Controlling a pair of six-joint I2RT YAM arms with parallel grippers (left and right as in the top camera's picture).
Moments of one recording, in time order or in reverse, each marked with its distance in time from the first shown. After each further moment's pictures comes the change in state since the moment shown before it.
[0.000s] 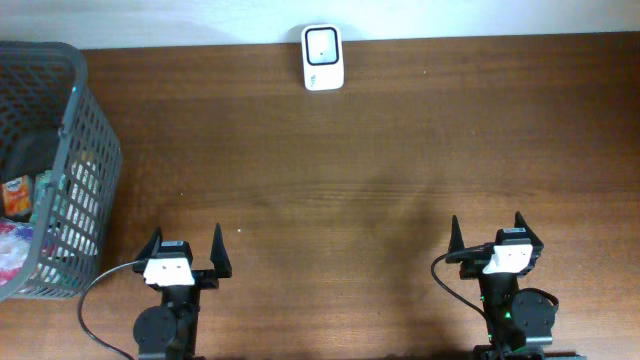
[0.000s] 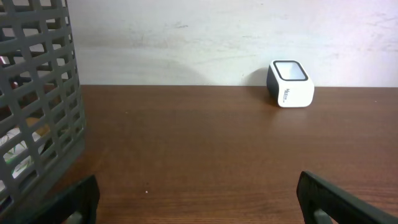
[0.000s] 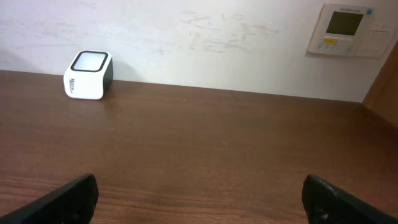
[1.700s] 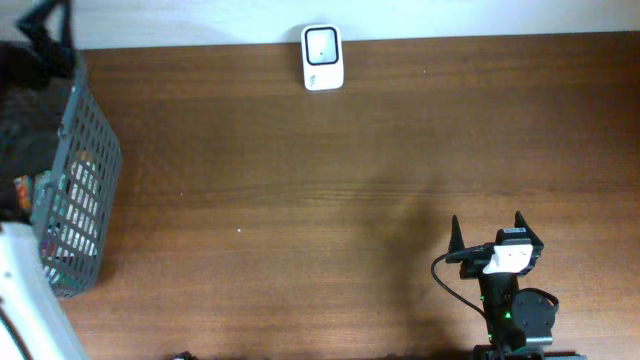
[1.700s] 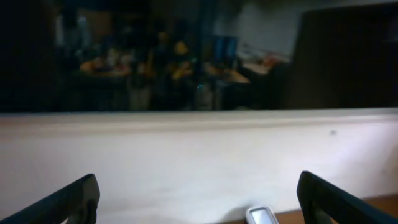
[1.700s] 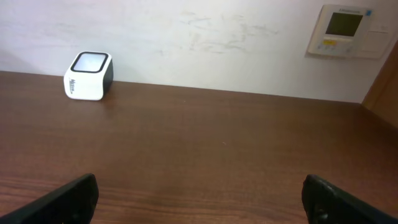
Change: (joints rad) left arm 0.502 1.405 1.708 -0.154 0.734 -0.121; right arm 0.000 -0.004 0.000 -0.001 0.001 -0.001
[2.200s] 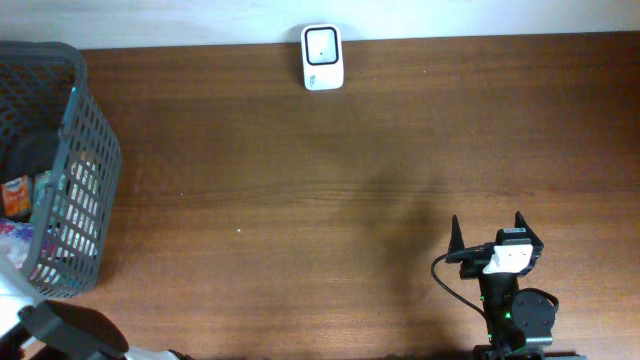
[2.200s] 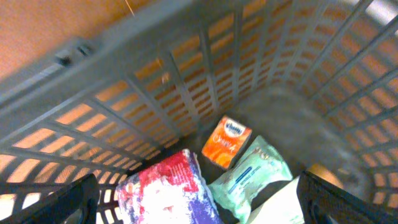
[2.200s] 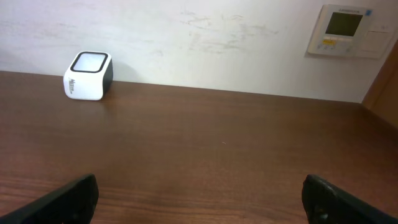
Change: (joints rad) left arm 0.229 0.280 0.040 -0.627 -0.956 0.058; right arm 0.000 0.000 0.000 0.000 0.000 0.000
